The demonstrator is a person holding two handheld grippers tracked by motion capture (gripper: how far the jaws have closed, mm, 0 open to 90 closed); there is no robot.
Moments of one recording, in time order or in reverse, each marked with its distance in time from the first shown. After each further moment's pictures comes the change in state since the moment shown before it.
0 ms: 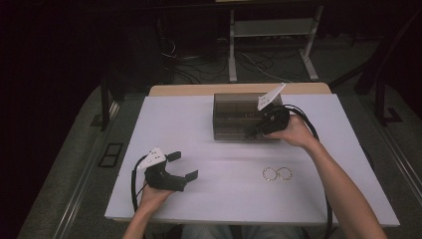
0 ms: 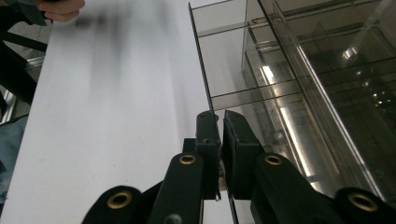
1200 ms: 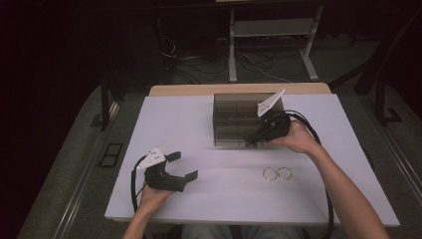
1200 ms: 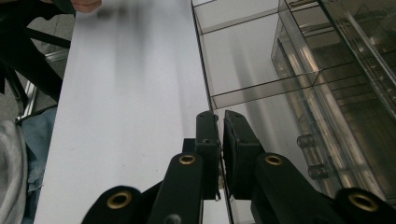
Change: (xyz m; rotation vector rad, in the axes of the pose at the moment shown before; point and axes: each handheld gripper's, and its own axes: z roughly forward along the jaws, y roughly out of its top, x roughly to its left) left arm 0.000 0.000 -0.001 -0.004 -0.002 -0.002; right arm 0.018 -0.004 0.002 0.036 0.043 0.008
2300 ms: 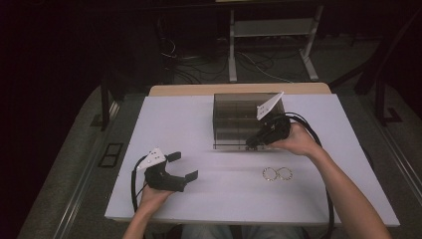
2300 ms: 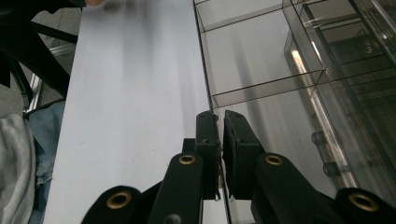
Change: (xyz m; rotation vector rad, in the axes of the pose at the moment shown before) left arm 0.000 0.000 0.000 0.000 0.000 -0.002; right arm 0.008 -0.001 0.002 0.022 0.015 0.000
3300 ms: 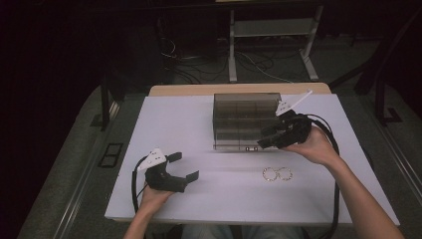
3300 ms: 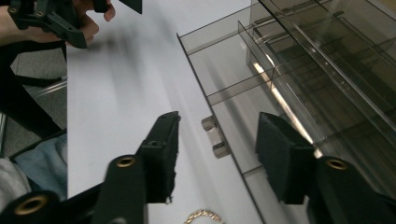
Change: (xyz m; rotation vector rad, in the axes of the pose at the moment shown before) left arm -0.003 0.000 0.001 -0.001 -0.005 -0.001; right arm 0.041 -0.012 -0.049 -0.123 -0.176 0.149
